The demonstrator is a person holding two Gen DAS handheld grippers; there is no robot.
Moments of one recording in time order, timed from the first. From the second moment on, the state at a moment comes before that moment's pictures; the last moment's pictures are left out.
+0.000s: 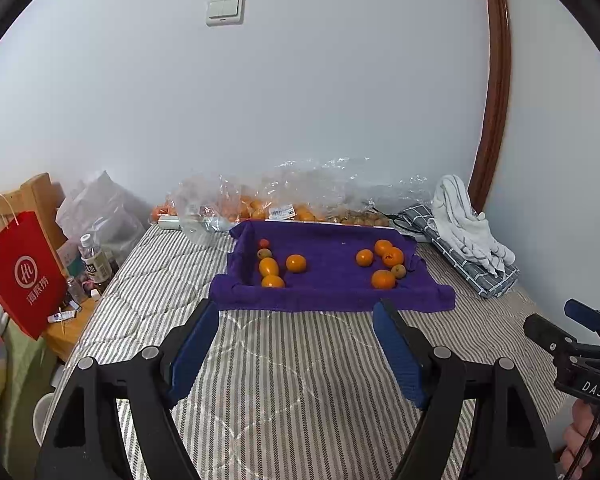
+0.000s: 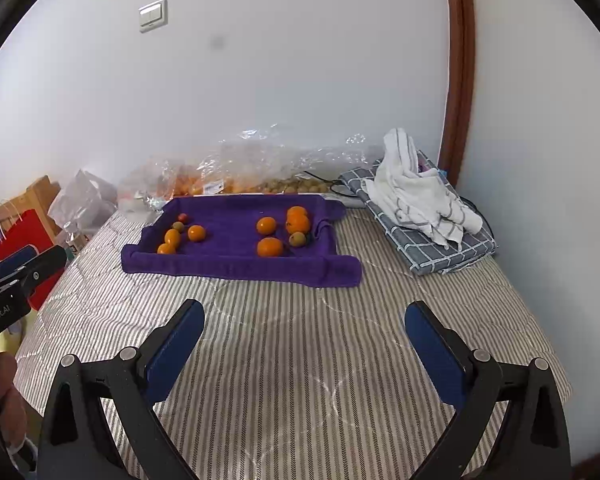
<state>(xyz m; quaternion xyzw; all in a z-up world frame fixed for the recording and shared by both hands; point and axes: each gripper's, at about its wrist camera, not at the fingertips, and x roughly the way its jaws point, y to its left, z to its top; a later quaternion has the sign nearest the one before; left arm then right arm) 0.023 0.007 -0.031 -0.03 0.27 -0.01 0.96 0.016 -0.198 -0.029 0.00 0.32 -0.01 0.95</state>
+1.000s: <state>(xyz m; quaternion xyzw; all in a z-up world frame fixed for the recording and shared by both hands) 0.022 0.001 -0.036 -0.01 0.27 -0.02 0.96 0.006 -0.202 -0.015 0.00 0.30 -0.02 0.95</state>
